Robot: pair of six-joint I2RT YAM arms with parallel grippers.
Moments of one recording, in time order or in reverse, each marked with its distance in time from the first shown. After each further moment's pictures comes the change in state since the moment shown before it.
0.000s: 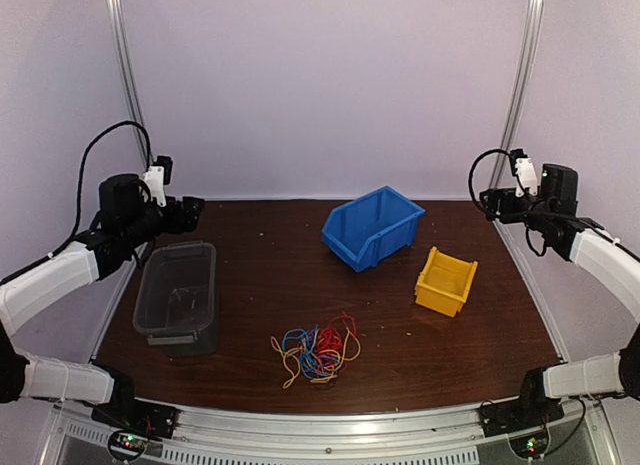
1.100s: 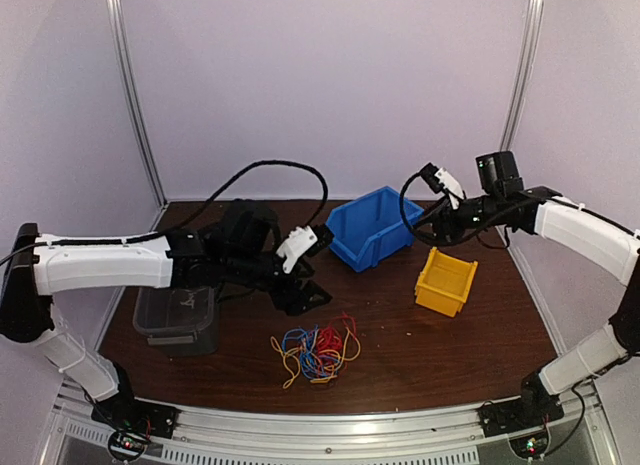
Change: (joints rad) left arm -0.697 0.358 0.312 -0.271 0.185 0.154; right arm 0.298 0.232 0.267 -0.343 -0.429 -0.263
